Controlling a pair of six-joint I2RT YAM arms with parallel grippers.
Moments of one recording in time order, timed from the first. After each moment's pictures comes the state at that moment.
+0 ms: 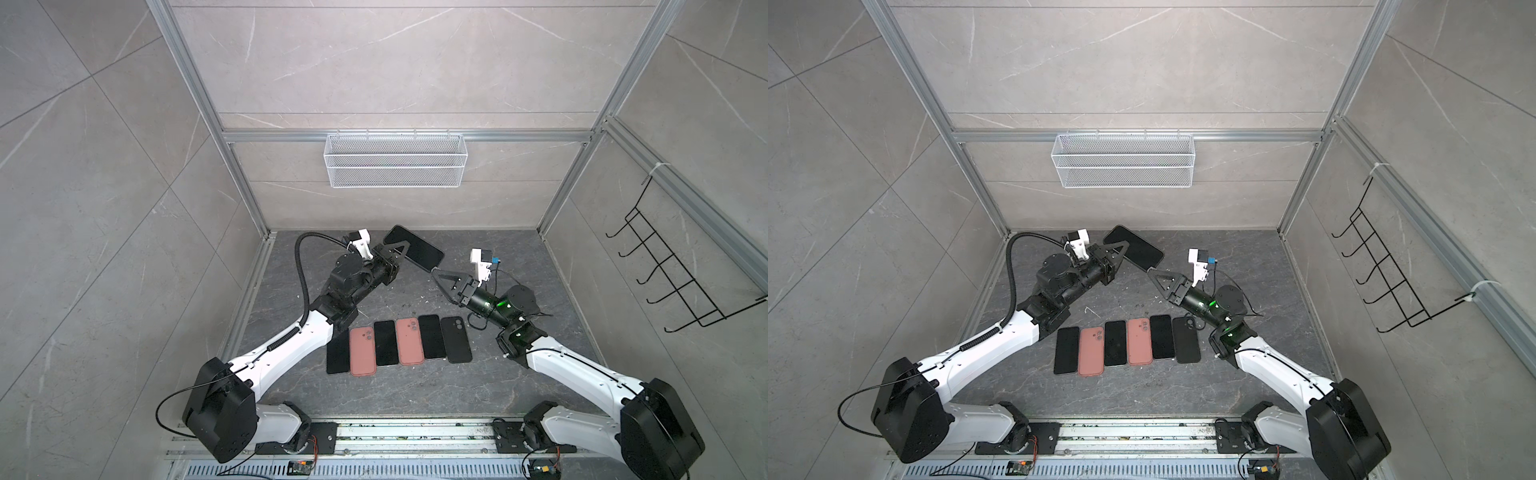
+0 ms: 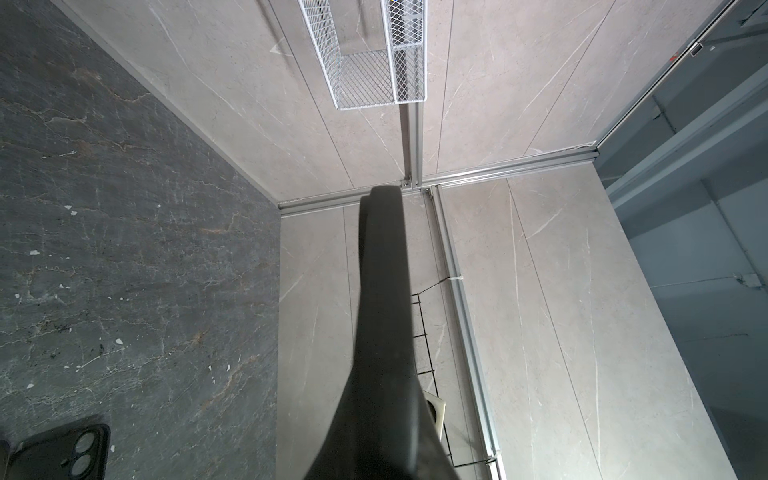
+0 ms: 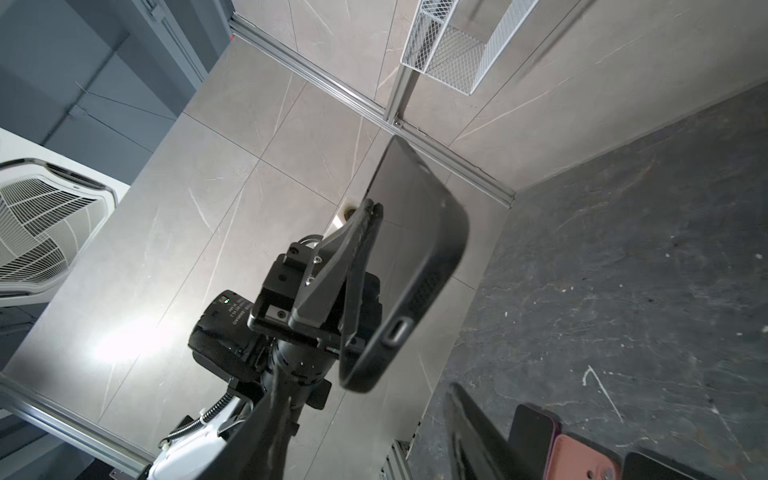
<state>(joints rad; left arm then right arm) -0.65 1.34 0.99 0.41 0.15 -1.38 0.51 1.20 0.62 0.82 -0.49 1.17</state>
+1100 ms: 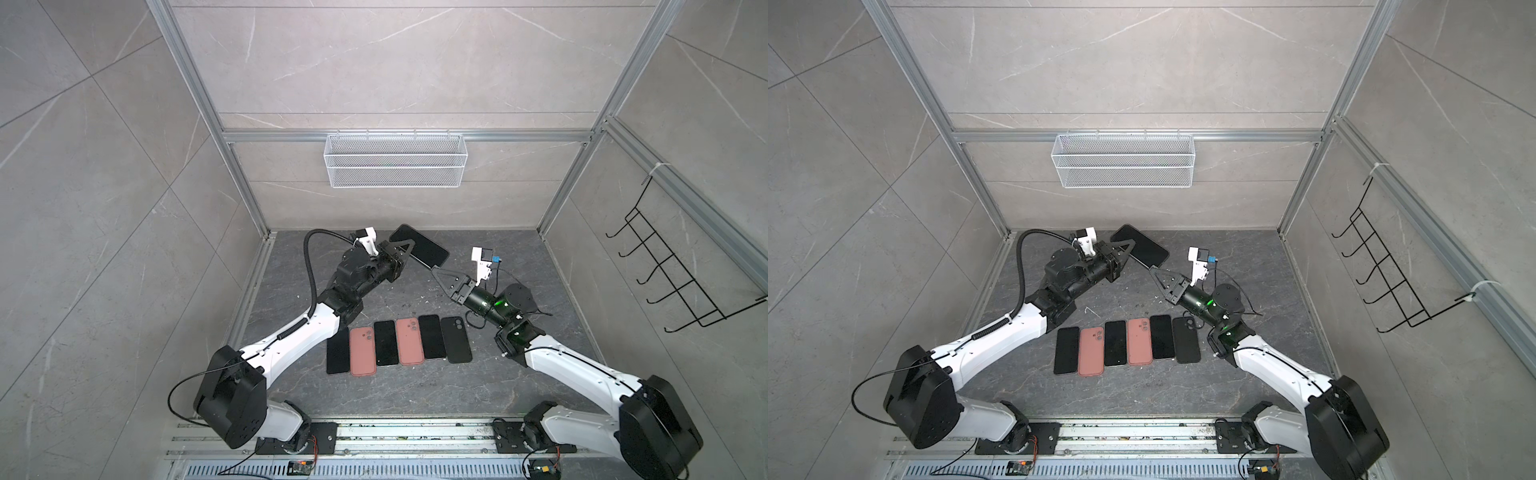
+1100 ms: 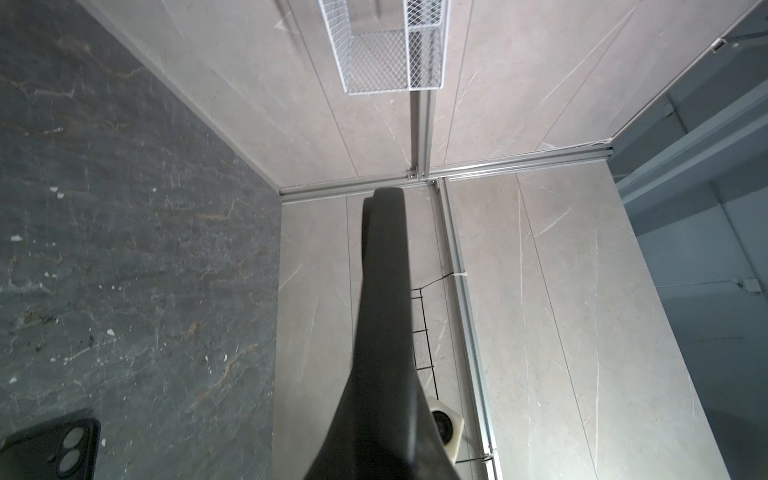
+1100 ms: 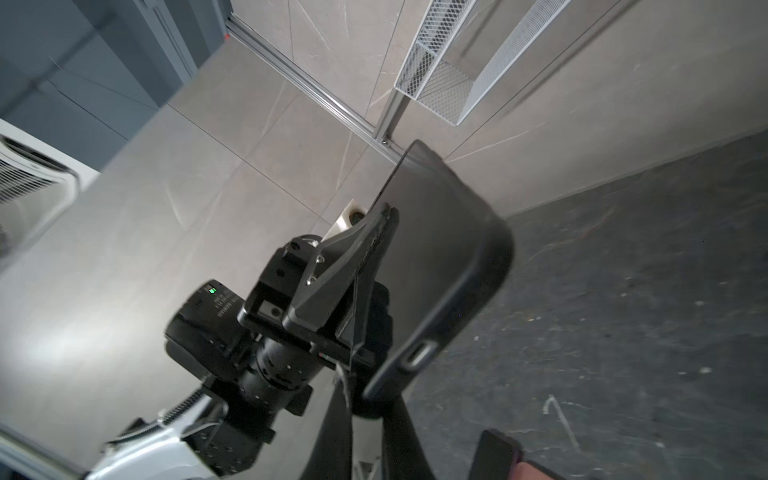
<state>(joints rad) -0.65 1.44 1.08 0.37 0.20 -1.43 0.56 1.18 0.65 0.66 -0.36 0.89</state>
